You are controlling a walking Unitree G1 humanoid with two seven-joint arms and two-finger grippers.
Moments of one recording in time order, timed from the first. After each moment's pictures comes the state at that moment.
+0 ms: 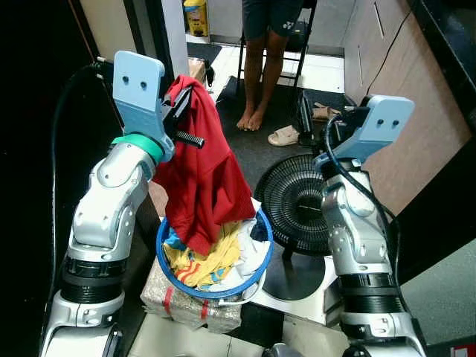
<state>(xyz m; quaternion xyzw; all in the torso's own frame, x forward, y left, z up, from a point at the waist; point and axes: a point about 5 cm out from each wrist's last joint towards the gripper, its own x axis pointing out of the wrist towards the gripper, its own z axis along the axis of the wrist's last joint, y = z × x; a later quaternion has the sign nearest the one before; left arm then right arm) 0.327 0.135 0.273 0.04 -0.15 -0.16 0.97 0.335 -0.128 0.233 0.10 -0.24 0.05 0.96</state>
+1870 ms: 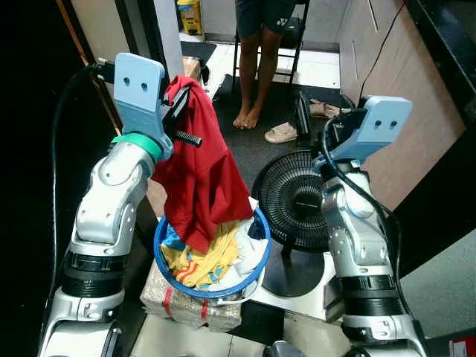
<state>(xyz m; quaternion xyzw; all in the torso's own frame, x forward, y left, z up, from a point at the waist) 0.333 0.138 0.271 0.05 -0.16 -0.15 0.97 0.332 -0.125 0.234 0.09 -0.24 0.06 0.96</state>
